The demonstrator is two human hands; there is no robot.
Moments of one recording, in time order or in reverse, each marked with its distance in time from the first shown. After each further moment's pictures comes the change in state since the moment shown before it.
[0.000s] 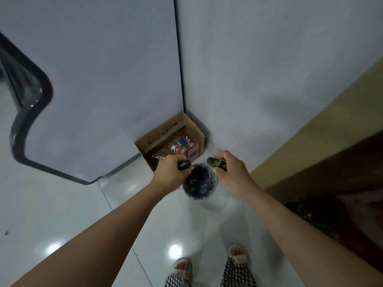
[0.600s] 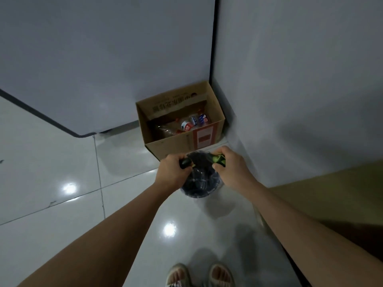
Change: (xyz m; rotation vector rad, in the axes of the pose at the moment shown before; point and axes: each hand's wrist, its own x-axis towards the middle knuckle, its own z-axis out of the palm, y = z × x) left_hand 0.120 -0.104 0.186 -0.105 0.229 -0.355; right_hand 0.165 0.170 0.098 -0.081 -0.254 -0.188
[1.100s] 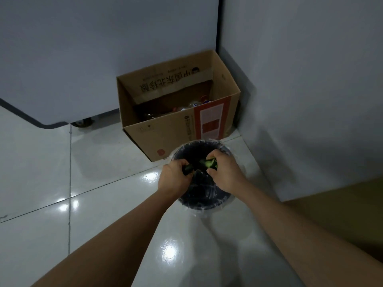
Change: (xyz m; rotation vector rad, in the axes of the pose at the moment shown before) left_hand 0.123 -0.149 0.156 0.131 0.104 0.052; right_hand 0.122 0.152 0.169 -0.161 -0.028 -0.069
